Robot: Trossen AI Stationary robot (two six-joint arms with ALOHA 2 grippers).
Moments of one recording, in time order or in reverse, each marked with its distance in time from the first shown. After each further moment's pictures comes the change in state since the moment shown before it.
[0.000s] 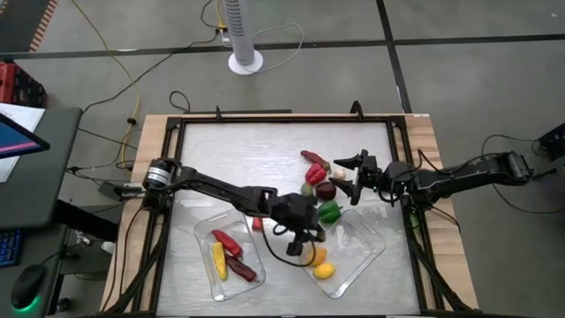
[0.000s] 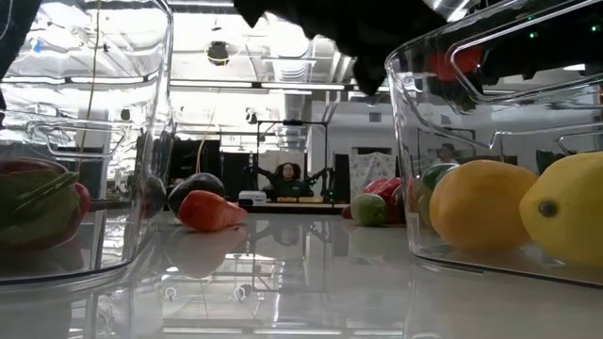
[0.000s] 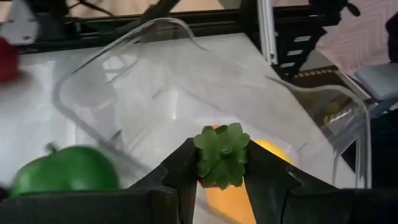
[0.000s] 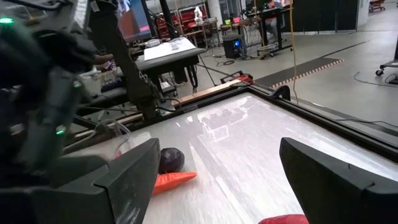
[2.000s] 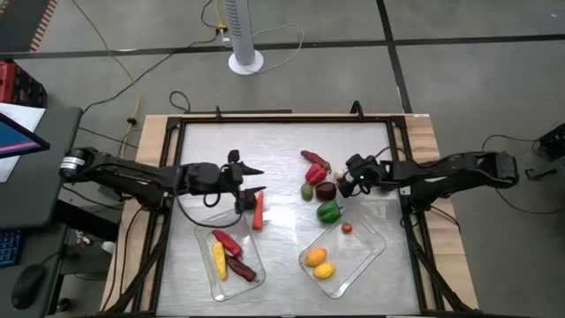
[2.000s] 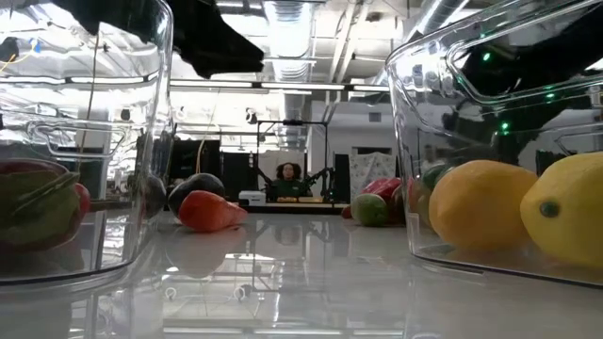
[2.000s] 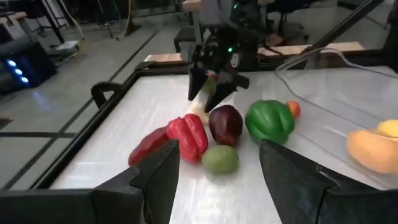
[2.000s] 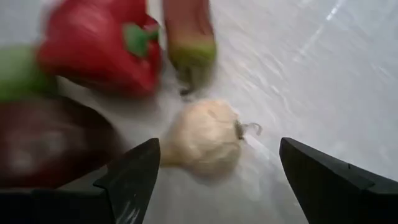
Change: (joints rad) left arm 0.129 -0.881 -0.874 0.250 -0.447 0.070; right arm -0.252 0.341 0.096 -0.640 -0.020 0.275
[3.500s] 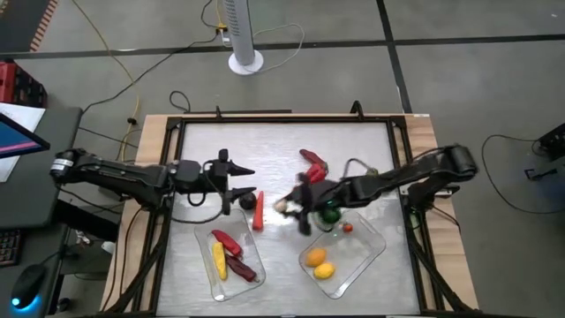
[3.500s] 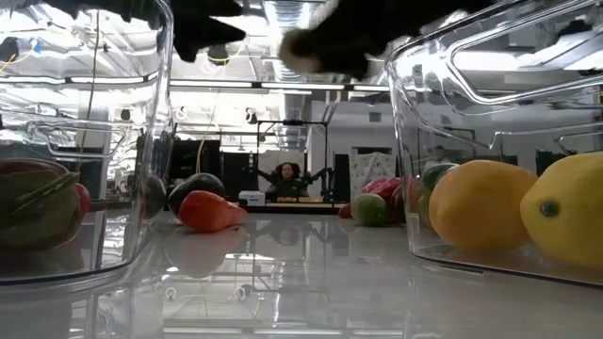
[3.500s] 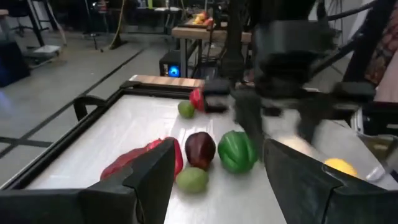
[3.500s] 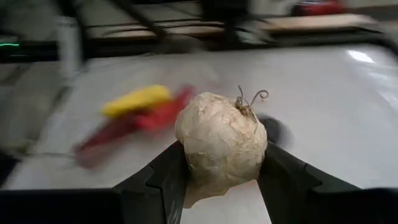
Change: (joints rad) left arm -0.033 -0.186 -0.017 -0.056 0.037 -0.125; right arm 0.393 0.481 0.674 0.312 -0.225 -0.406
